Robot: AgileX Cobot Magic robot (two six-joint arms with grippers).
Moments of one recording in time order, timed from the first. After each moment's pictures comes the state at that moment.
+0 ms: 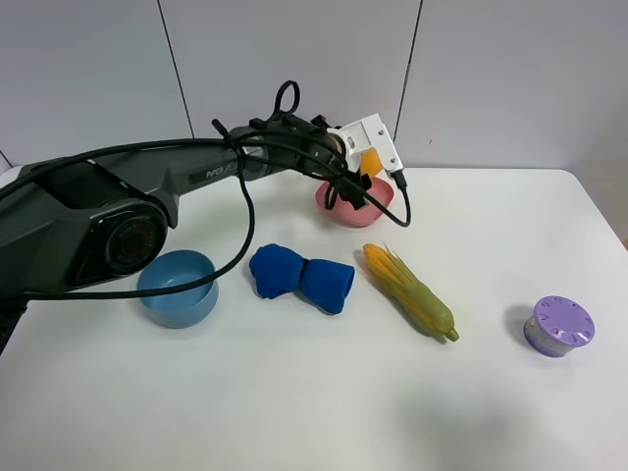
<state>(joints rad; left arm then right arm) -0.63 2.55 -2.10 0.09 0.30 0.53 0.00 0.00 -0.50 -0.03 1.07 0.02</state>
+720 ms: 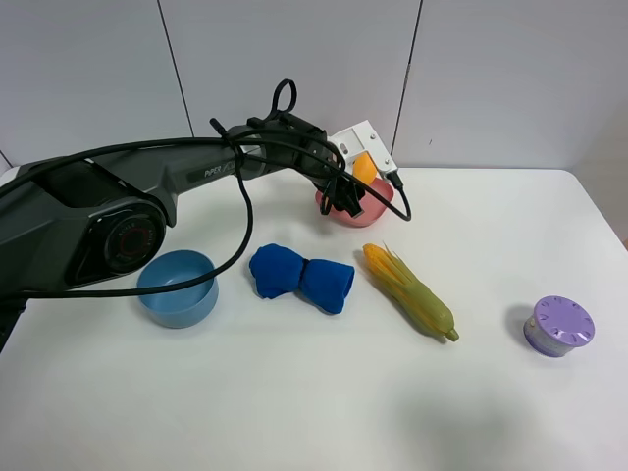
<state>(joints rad) -0.62 2.55 -2.10 0.07 0.42 0.47 0.00 0.00 -0.50 -0.03 1.07 0.02</state>
